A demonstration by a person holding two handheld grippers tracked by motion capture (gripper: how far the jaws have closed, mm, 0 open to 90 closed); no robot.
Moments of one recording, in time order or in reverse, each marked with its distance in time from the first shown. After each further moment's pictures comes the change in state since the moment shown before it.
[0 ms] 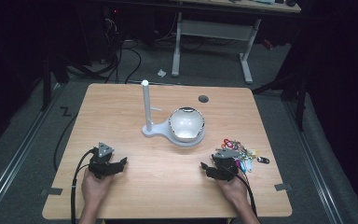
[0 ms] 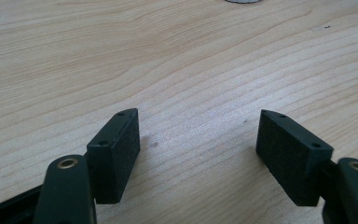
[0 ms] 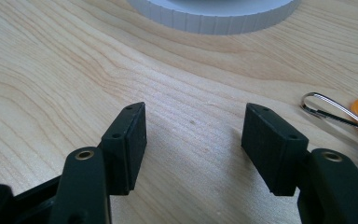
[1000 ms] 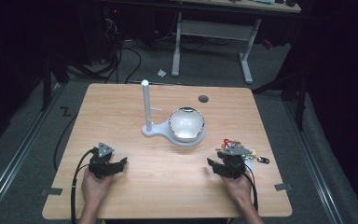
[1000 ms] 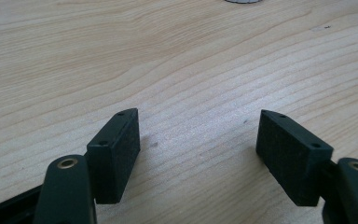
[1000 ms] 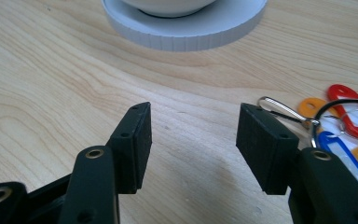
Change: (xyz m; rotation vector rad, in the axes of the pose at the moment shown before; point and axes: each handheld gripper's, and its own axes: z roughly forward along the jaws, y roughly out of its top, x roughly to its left) left arm 0.000 0.000 0.000 -0.001 0.002 -0.003; right arm -0.016 0.005 -0.022 -0.040 -0.012 0.073
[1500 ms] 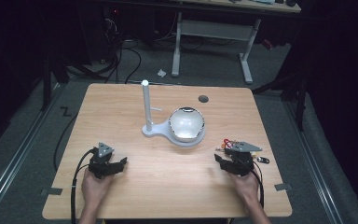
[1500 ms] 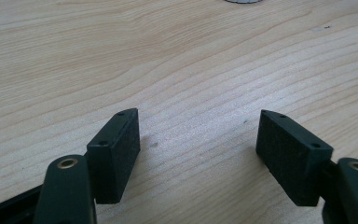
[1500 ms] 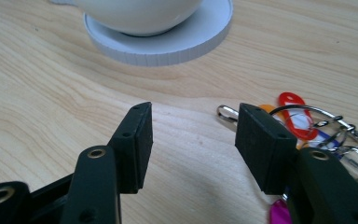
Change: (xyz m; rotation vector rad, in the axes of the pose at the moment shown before) left arm 0.000 0.000 0.000 0.000 0.000 -0.003; right arm -0.018 0.007 -0.019 -0.026 -0.031 0.023
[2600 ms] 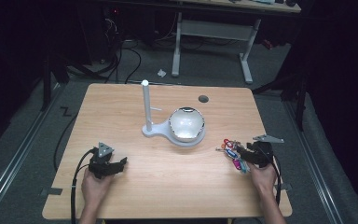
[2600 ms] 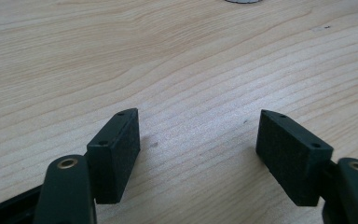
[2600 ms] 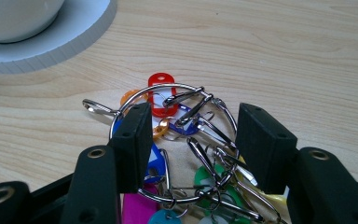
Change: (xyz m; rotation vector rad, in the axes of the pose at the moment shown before) left arm 0.000 0.000 0.000 -0.001 0.000 0.000; right arm -0.074 -0.007 -0.004 0.049 -0.139 0.157
